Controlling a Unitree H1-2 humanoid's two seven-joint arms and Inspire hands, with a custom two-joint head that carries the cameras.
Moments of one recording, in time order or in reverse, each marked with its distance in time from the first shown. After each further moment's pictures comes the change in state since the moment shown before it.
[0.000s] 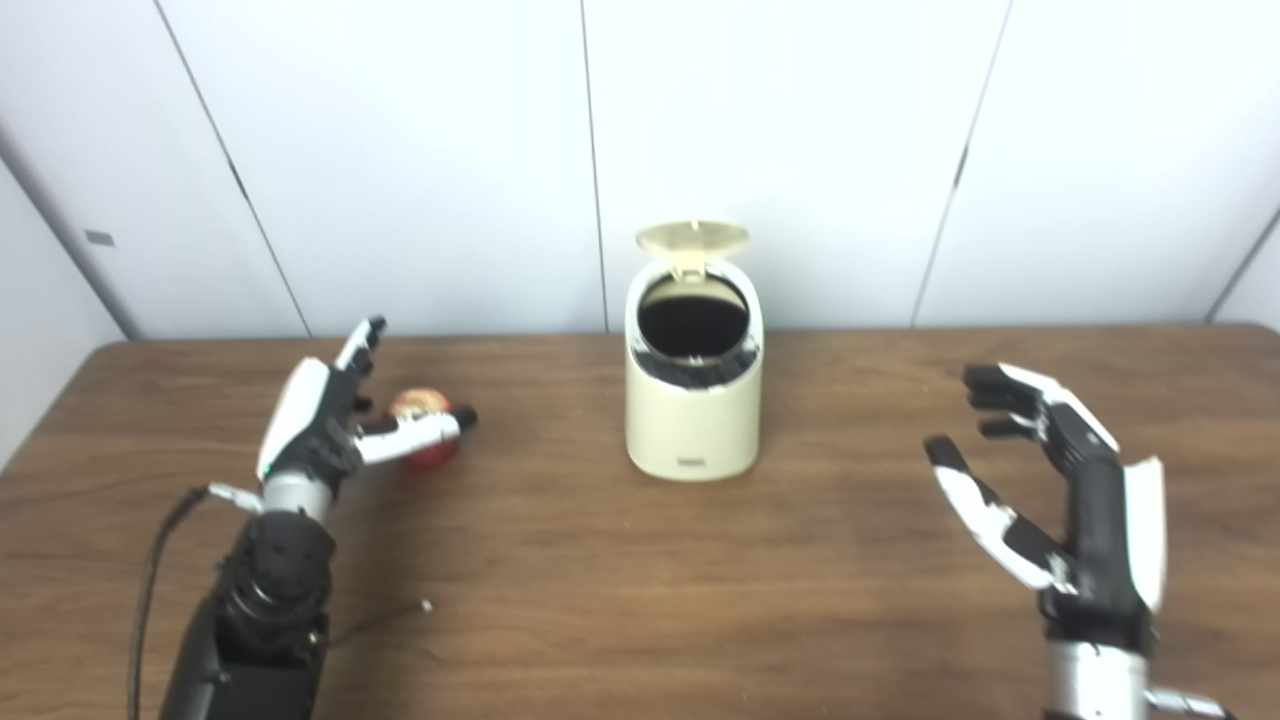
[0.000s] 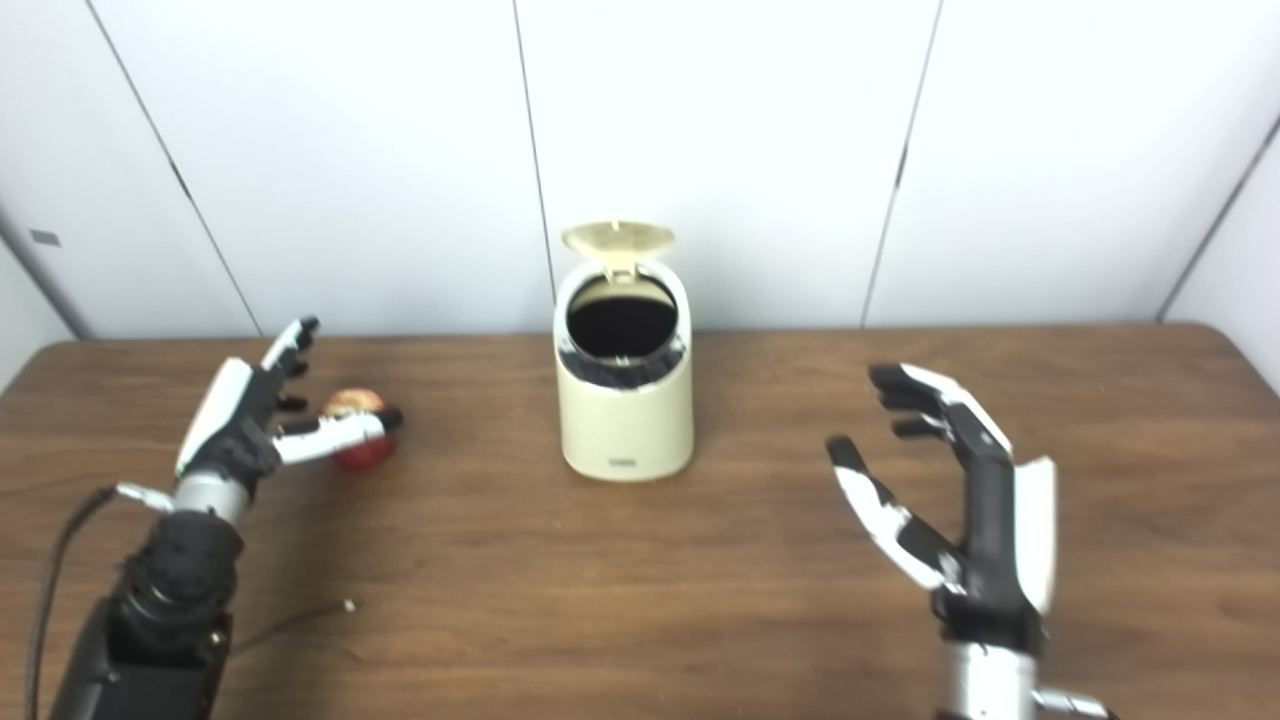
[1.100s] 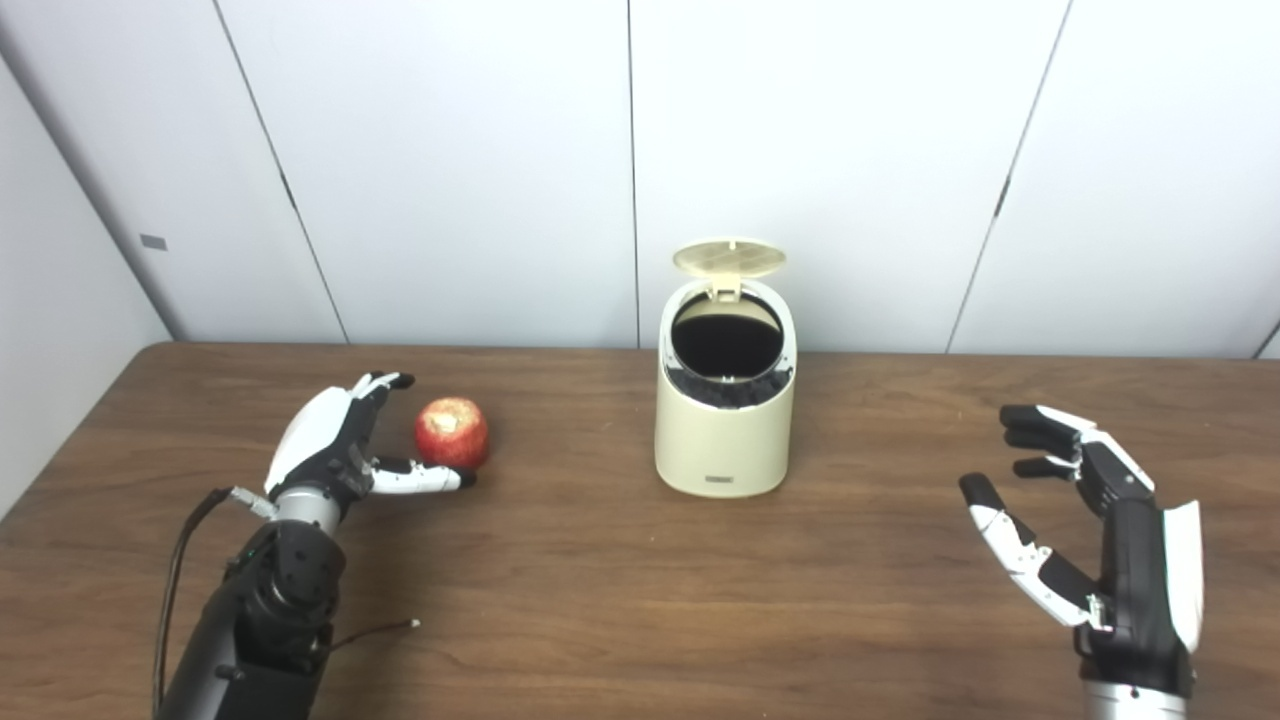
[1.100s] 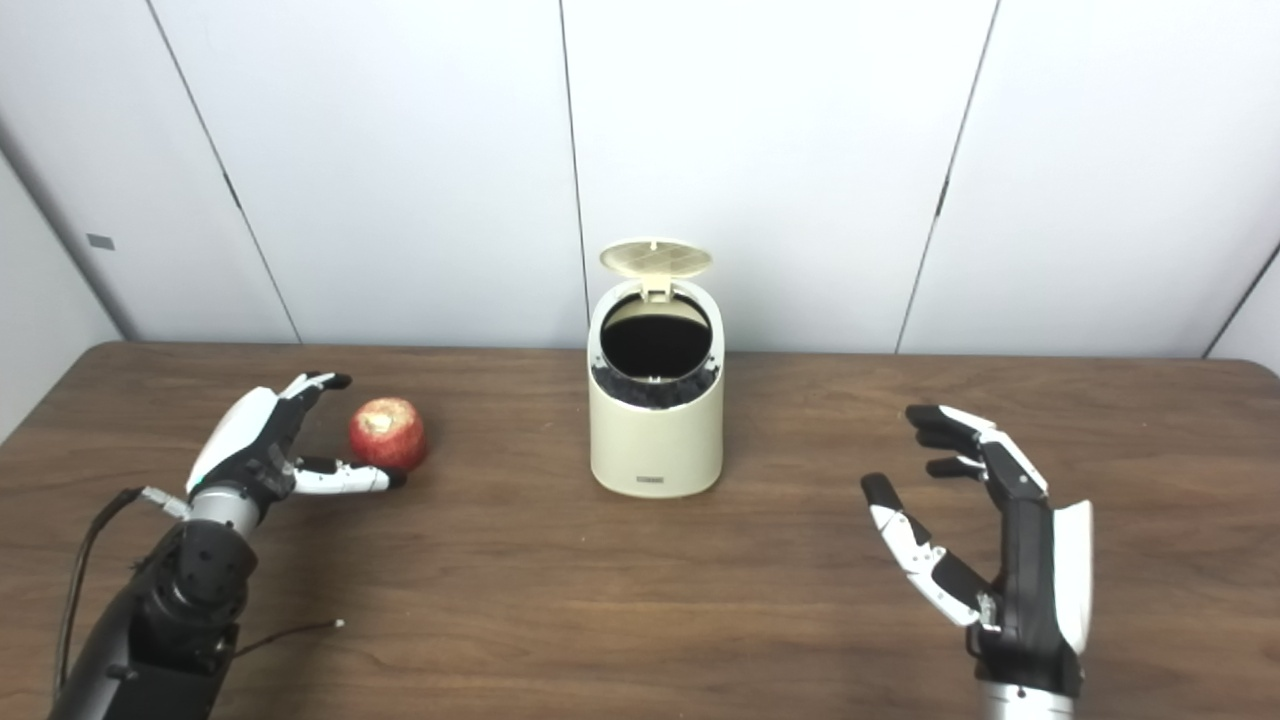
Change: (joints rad) left arm -0.004 0.073 -0.056 0.040 0.113 0.034 -0.065; right arm 0.008 -0.009 -0.007 0.024 0.002 -0.017 0.022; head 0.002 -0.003
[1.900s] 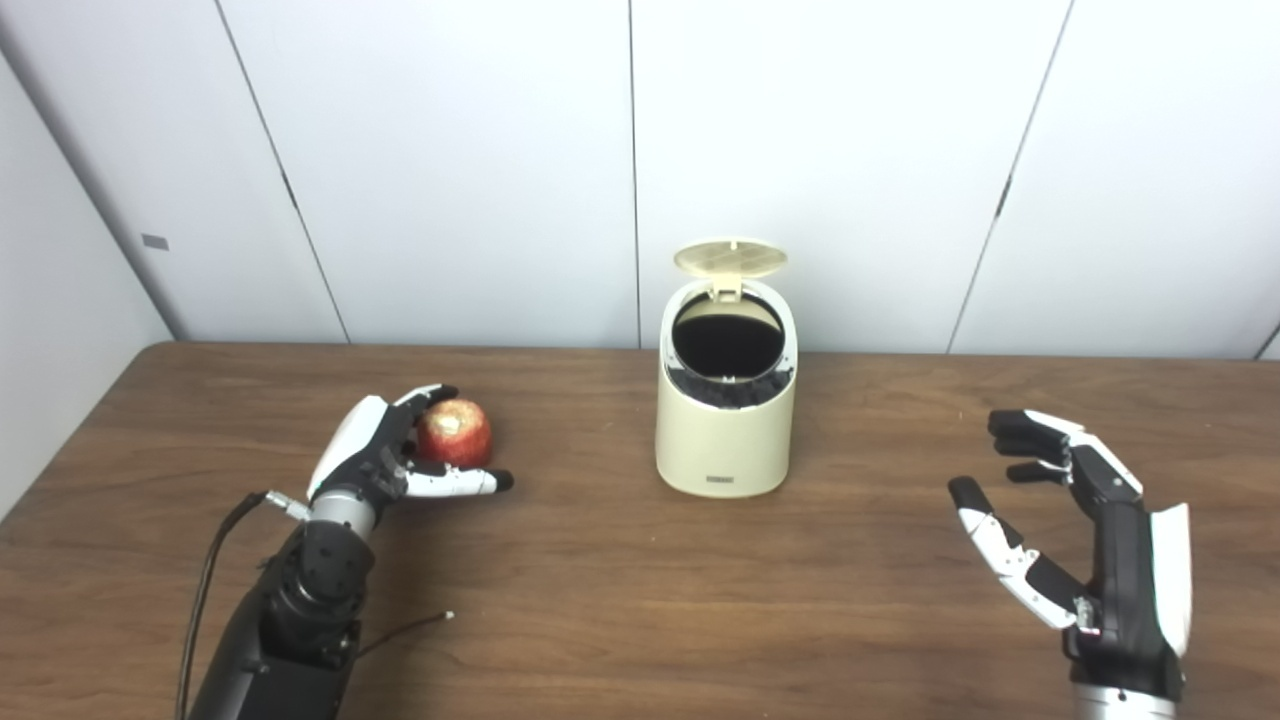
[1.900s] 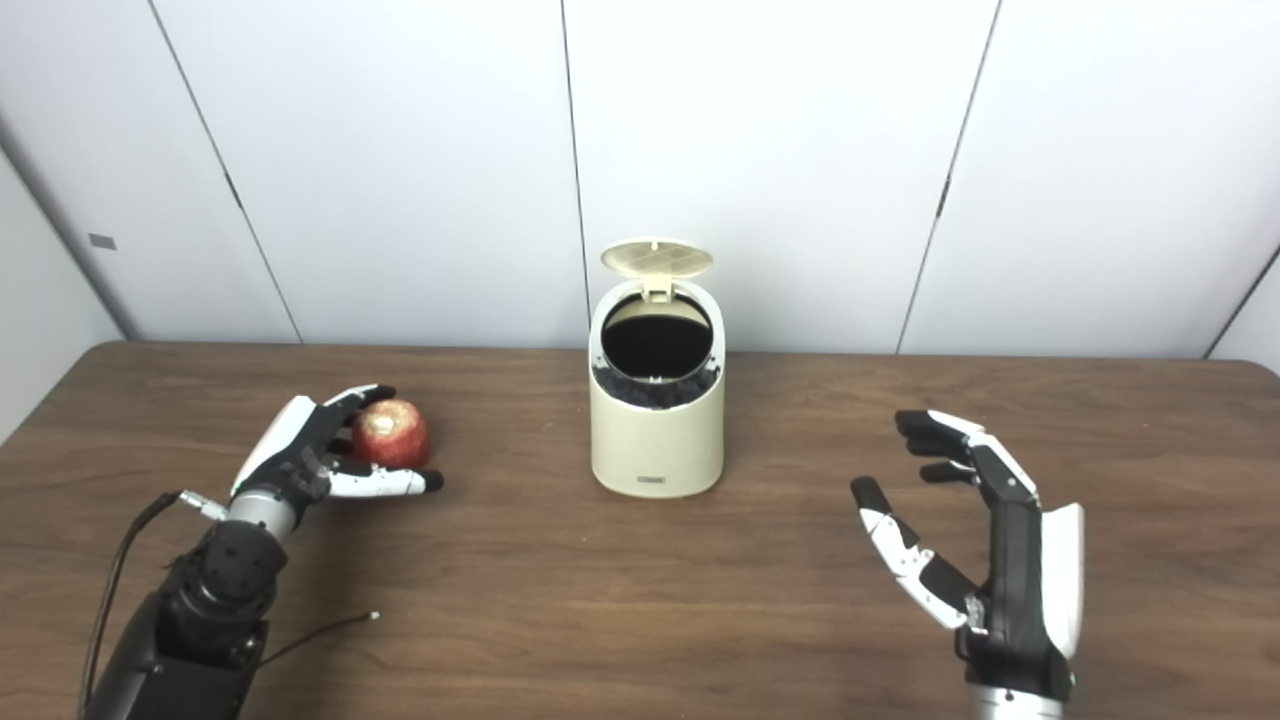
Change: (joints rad) left arm -0.018 -0.049 -0.007 0.025 -0.089 0.000 -0.009; right arm 0.008 0.022 0.007 -0.004 -0.041 0.000 -0.001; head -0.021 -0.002
